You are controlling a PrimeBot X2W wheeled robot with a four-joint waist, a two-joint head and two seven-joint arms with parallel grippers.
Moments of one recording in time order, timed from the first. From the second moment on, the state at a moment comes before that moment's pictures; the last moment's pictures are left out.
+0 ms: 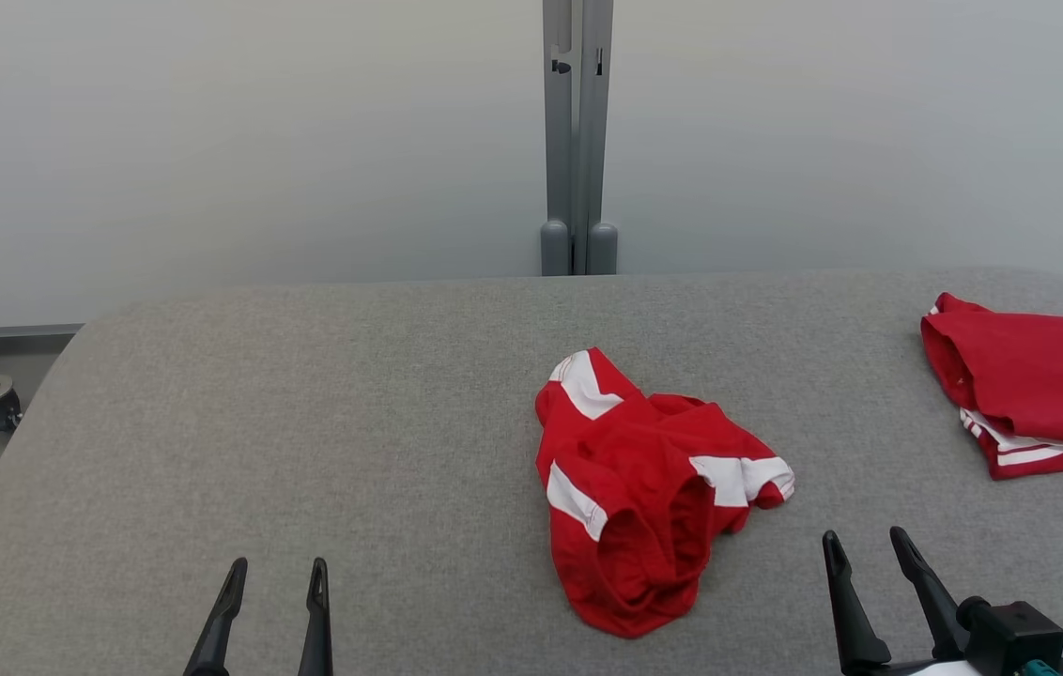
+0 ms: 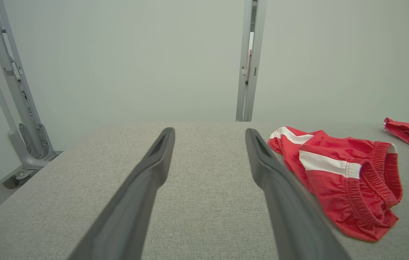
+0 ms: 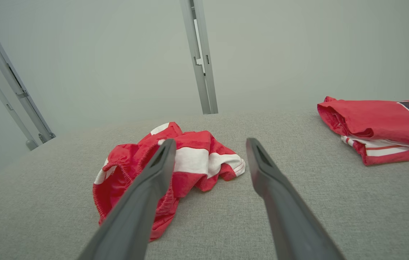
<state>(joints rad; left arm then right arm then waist) 0.25 0.05 -0.09 0.00 -0.12 -0.07 -0.26 0.20 -0.05 0.05 0.12 0.21 0.13 -0.26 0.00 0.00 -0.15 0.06</state>
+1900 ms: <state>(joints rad) 0.24 0.05 -0.15 0.03 -0.13 -0.08 -0.26 0.19 -0.05 0.04 0.11 0.20 0.13 -0.26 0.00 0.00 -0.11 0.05</state>
